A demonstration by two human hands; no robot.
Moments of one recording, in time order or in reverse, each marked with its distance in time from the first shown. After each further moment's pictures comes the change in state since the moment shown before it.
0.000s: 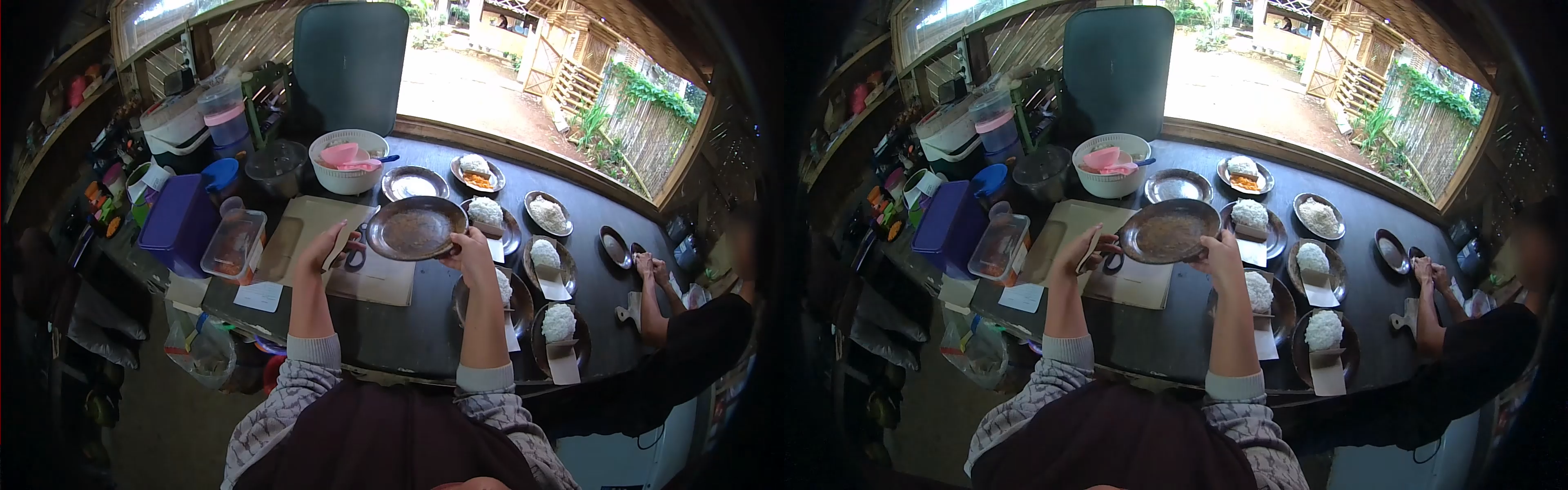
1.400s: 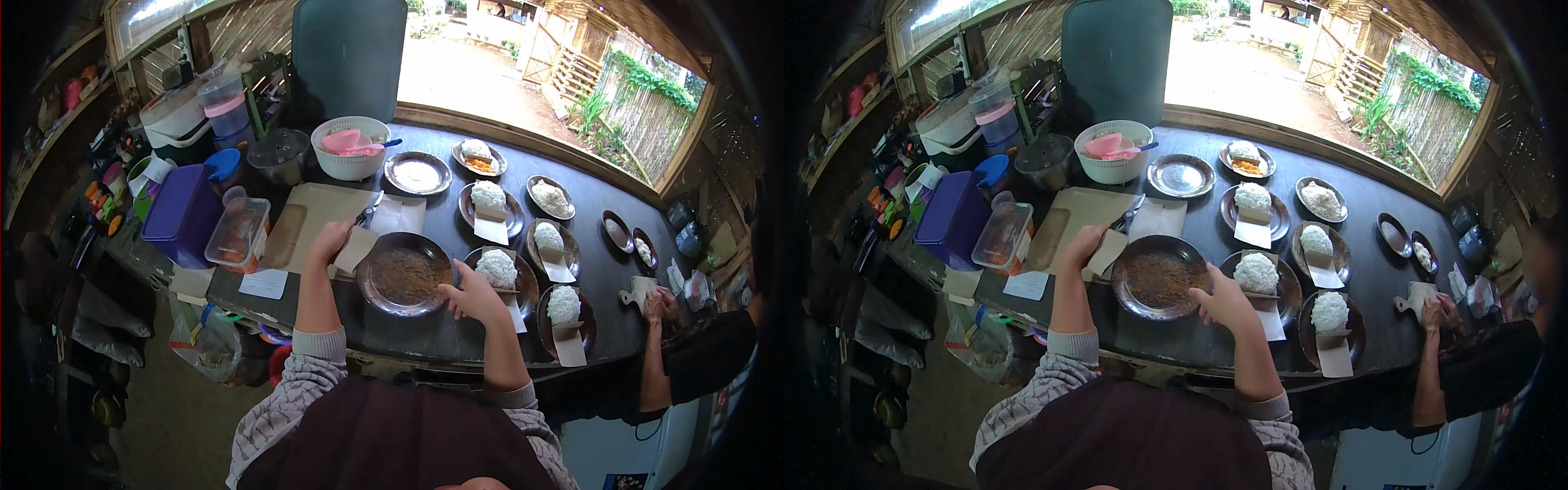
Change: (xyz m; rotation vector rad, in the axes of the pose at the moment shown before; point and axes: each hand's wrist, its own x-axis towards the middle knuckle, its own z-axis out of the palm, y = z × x) left_hand 0.001 -0.019 0.001 0.399 0.298 0.168; right_hand -0.086 0.023 -0.017 -0.748 -0.236 0.104
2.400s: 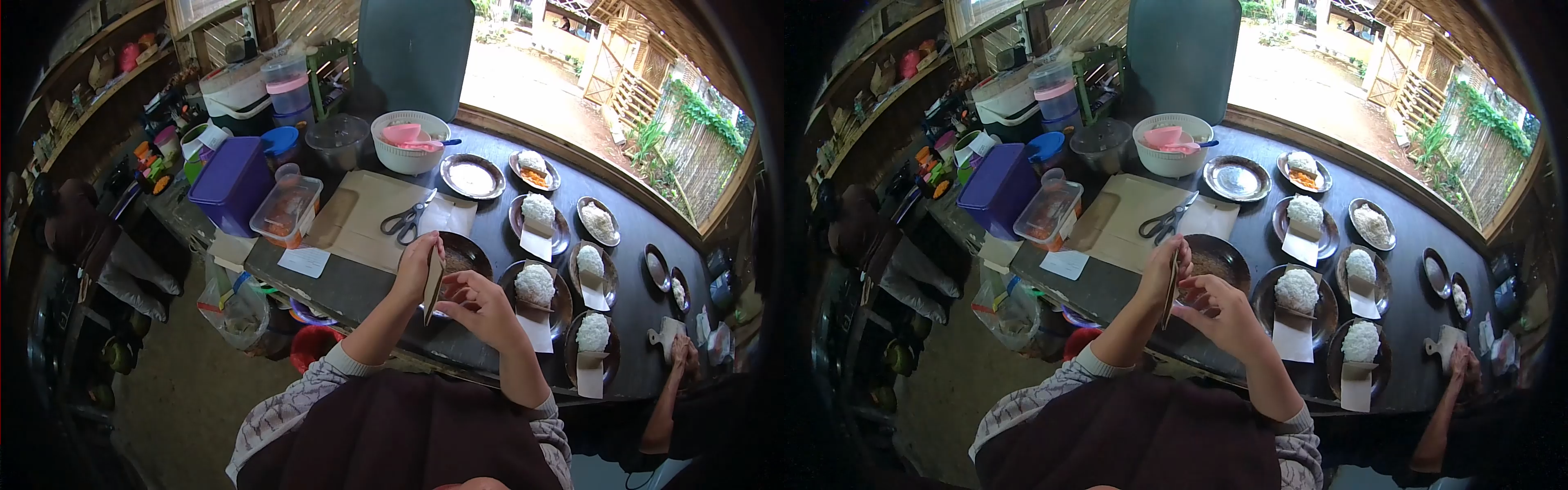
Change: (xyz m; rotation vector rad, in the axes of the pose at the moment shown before) left_hand -0.102 0.040 0.089 -0.789 -0.064 0.168; right_hand -0.024 -0.043 0.028 0.164 -0.124 -0.716
